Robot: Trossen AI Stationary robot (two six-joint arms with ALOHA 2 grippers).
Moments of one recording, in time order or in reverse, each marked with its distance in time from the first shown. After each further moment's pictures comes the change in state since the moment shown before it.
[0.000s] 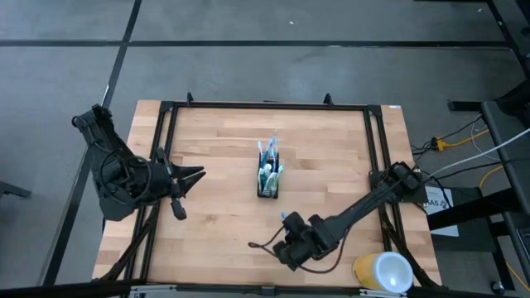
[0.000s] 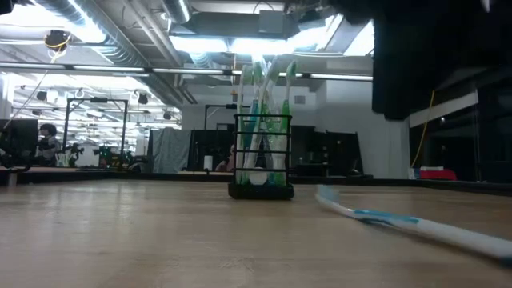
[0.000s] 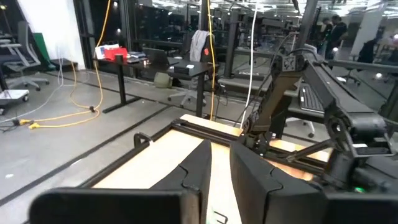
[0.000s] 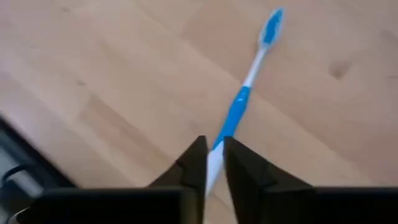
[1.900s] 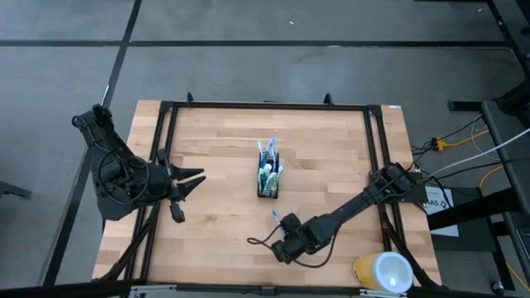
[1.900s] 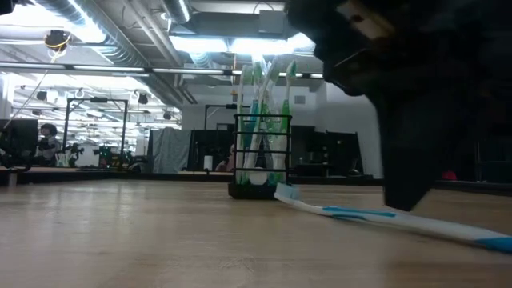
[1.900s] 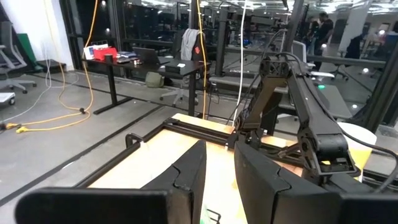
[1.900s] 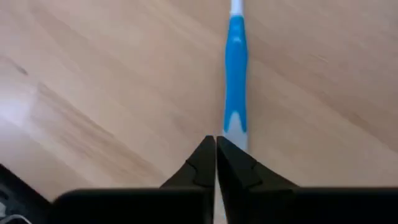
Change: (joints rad) left arm -0.007 0.000 0.000 0.030 0.033 0.044; right arm -0.048 0.051 -0.145 0.216 -0.147 0.034
